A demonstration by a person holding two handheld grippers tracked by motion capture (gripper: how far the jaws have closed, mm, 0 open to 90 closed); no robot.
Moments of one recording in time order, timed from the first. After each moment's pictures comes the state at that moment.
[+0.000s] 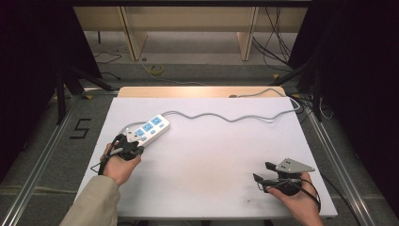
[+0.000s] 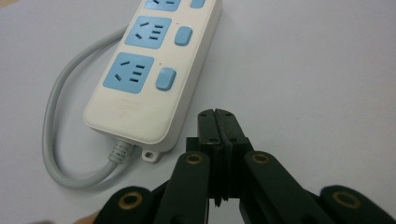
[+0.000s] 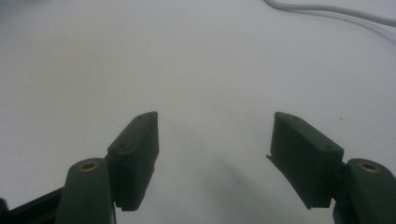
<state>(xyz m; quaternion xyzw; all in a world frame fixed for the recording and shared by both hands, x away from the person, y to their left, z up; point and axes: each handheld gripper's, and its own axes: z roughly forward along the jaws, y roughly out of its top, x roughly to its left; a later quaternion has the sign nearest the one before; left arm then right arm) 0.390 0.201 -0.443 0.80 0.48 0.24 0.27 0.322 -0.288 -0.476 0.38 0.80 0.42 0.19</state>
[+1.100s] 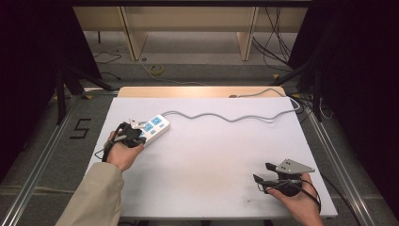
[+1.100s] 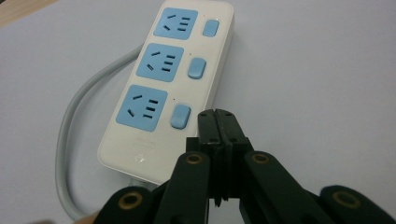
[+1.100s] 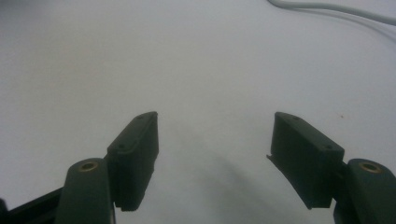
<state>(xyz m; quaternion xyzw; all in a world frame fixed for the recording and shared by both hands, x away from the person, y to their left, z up) 0.422 0.196 -0.429 0.81 0.48 0.23 0.26 0.320 -0.289 -0.477 0.38 0.80 0.41 0.19</state>
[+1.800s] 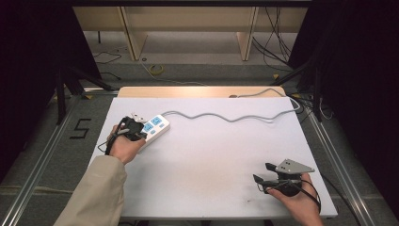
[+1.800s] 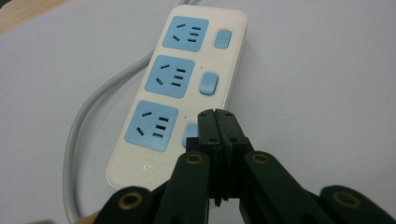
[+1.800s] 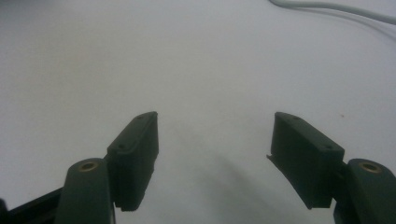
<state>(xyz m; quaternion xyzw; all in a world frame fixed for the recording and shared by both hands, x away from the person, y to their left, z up) 0.443 0.193 -0.428 0.81 0.48 0.23 0.24 0.320 -0.289 -0.477 0.38 0.80 0.41 0.19</state>
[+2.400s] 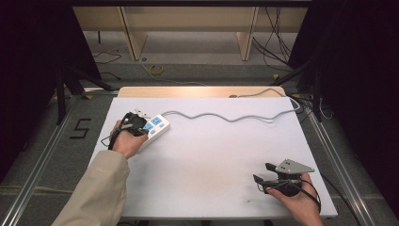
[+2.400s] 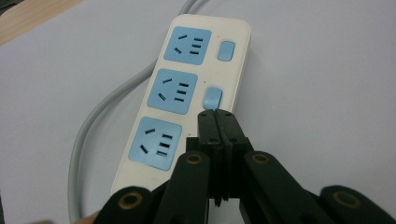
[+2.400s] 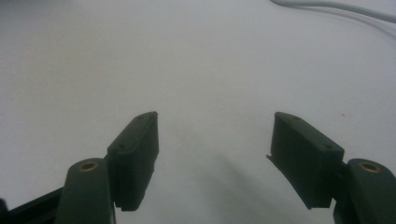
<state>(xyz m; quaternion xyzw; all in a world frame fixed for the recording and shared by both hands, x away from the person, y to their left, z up) 0.458 0.186 -0.424 0.82 0.47 0.23 0.23 0.320 -0.289 -0.477 0.38 0.80 0.41 0.19</state>
